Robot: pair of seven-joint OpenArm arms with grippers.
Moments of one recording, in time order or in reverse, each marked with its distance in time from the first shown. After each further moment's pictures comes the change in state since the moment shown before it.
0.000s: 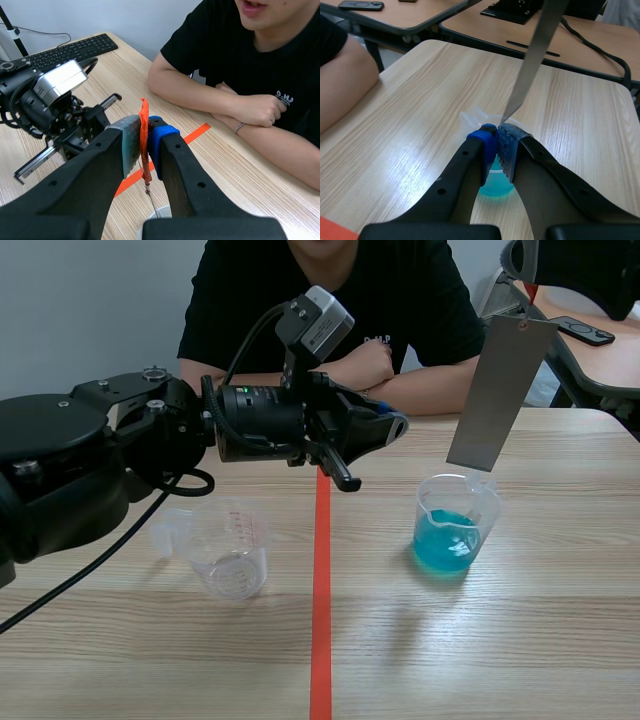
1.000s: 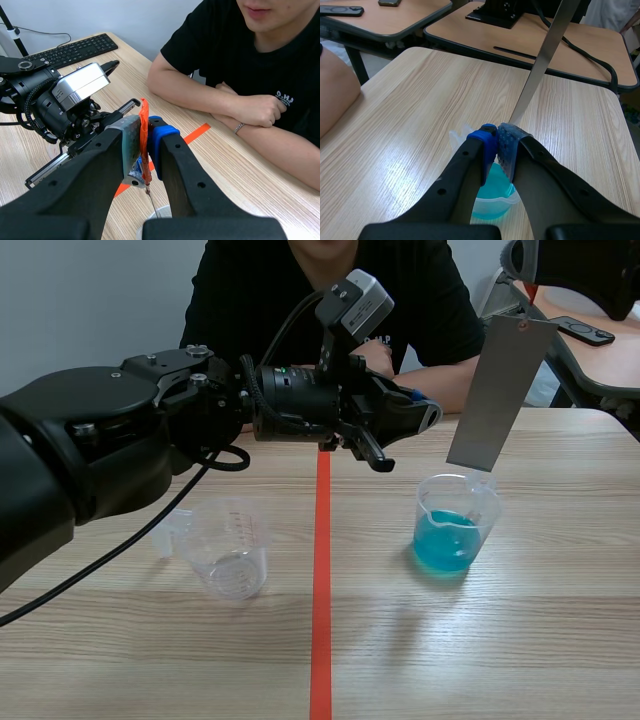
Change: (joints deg) left arm -5.3 5.8 2.1 -7.0 -0.5 -3.0 0.4; right arm 0.0 0.0 0.0 0.0 0.0 0.0 0.0
